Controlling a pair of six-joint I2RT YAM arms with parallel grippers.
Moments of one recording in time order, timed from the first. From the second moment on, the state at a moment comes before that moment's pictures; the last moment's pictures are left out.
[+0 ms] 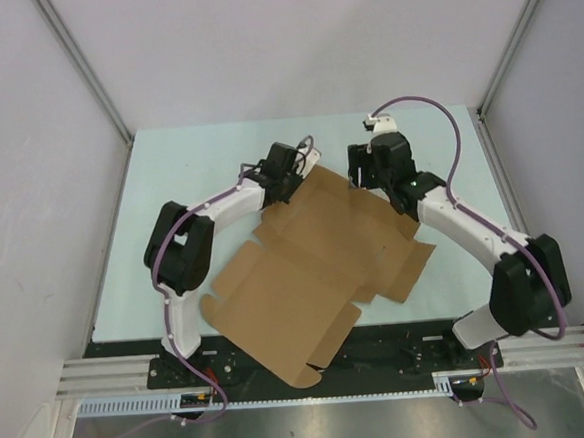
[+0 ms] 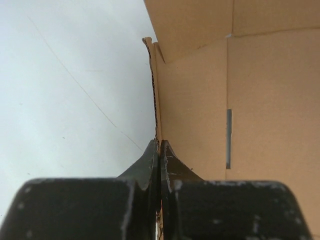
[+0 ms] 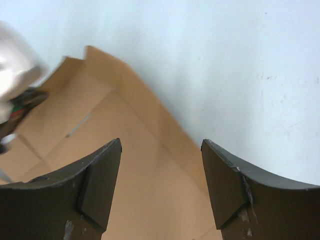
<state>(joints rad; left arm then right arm) -0.57 2.01 1.48 -0.28 -0.15 0.32 0.47 1.45 1.13 -0.19 0.21 0.24</state>
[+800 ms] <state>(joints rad) -0.54 1.89 1.25 0.04 -0.12 0.31 0.35 1.80 1.28 -0.07 -0.17 0.12</state>
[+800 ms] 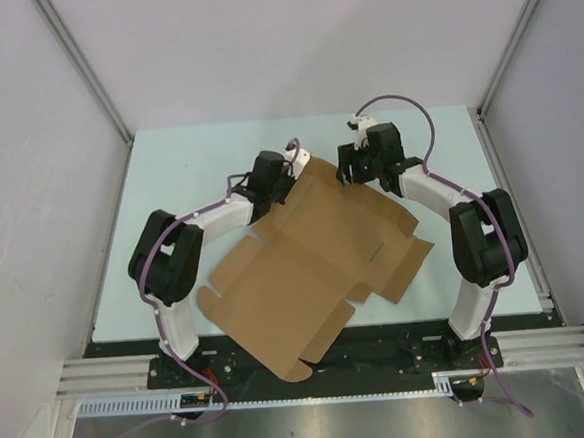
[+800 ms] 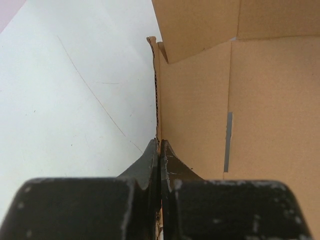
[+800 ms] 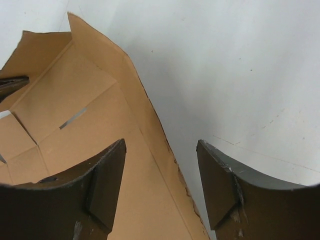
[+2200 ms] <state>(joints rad) -0.47 1.73 1.22 0.21 0.24 0.16 0.45 1.85 1.35 -0.11 -0.10 0.05</state>
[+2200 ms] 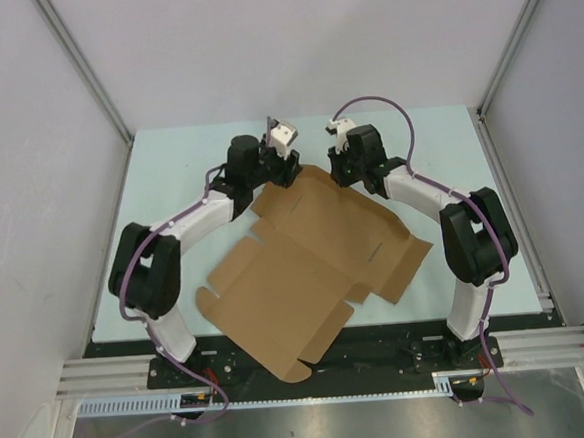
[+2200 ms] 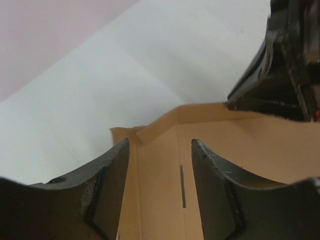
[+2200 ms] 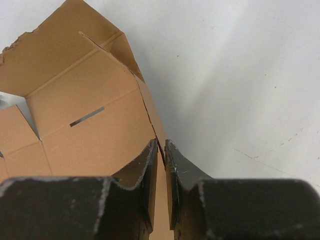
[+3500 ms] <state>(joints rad) -0.49 1.99 1.36 0.16 0.40 0.22 0.47 1.86 1.42 -0.16 -0.12 0.05</state>
